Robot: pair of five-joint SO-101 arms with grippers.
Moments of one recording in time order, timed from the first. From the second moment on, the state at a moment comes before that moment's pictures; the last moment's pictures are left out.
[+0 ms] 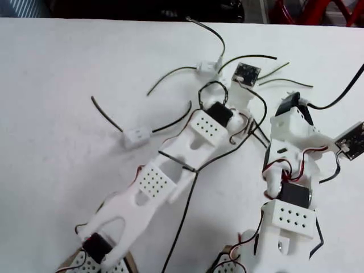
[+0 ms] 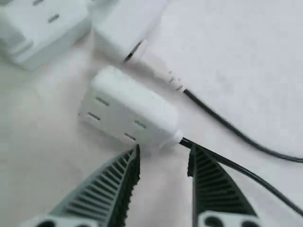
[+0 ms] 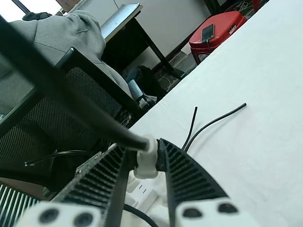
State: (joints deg) left arm 36.9 77.7 -84.1 77.8 19.1; right arm 13.8 -59.4 67.2 12.7 -35.5
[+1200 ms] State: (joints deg) left arm 34.9 77.8 -92.8 87.4 27.8; right arm 13.8 -59.4 67.2 12.7 -35.5
